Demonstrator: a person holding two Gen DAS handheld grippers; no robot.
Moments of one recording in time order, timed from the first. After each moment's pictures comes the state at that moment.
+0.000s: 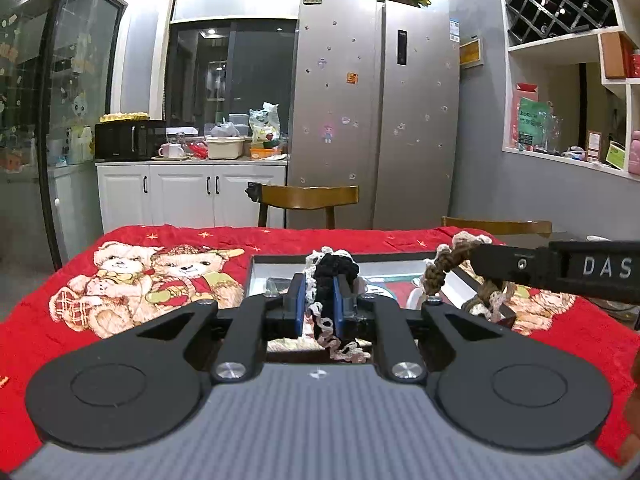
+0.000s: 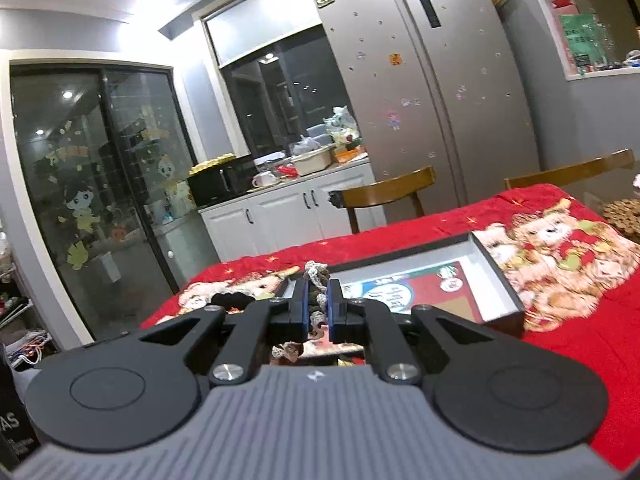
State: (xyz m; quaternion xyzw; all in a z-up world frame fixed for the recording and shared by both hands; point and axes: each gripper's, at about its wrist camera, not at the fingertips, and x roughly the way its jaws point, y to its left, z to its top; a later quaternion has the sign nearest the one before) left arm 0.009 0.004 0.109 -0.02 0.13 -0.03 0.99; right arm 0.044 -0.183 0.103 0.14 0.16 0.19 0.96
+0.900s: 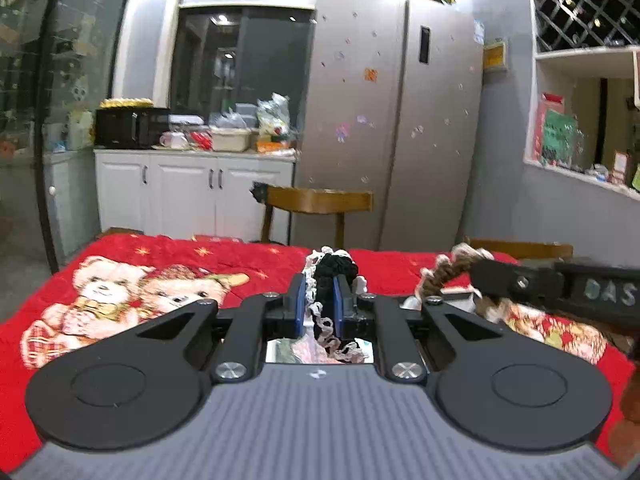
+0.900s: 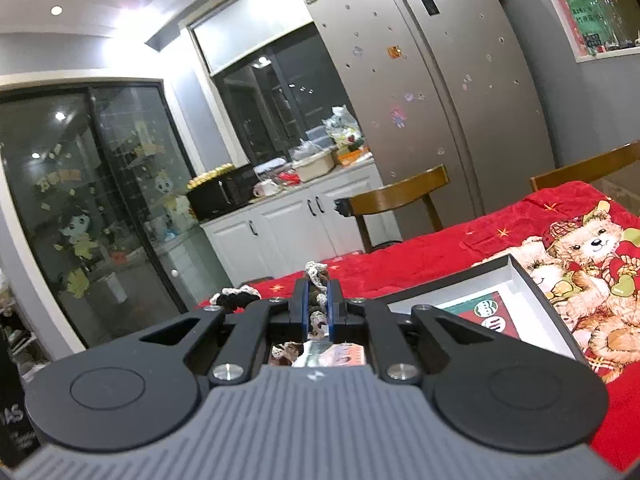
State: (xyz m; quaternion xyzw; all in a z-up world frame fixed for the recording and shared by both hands) left arm 0.129 0.038 0.136 -0.04 0.15 -0.03 0.99; right arm 0.144 -0.160 0.110 0.17 0.17 0.18 0.95
